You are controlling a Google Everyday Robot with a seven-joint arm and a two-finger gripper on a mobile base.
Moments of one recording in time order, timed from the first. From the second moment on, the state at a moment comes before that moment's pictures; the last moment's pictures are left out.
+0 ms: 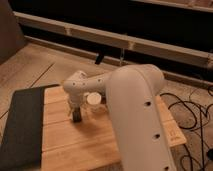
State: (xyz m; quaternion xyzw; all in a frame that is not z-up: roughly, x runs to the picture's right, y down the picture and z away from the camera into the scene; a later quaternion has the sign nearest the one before) arm -0.180 0.134 0.879 -0.33 0.10 0.50 0.79
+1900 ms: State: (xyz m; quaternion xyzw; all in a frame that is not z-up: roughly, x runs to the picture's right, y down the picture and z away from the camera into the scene) arm -0.160 0.089 0.823 -0.23 0.20 0.43 0.85
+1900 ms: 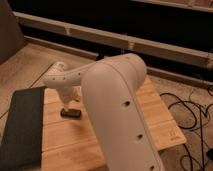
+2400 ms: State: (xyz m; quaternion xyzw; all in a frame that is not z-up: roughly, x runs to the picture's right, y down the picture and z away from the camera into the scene) arm -0.199 0.129 0.831 -0.28 0.18 0.42 0.84
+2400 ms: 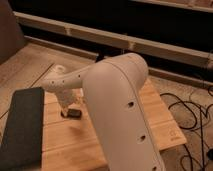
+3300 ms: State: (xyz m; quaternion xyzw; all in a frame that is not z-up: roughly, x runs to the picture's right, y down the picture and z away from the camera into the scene) arm -0.166 0.169 0.858 -0.31 0.26 0.41 0.82
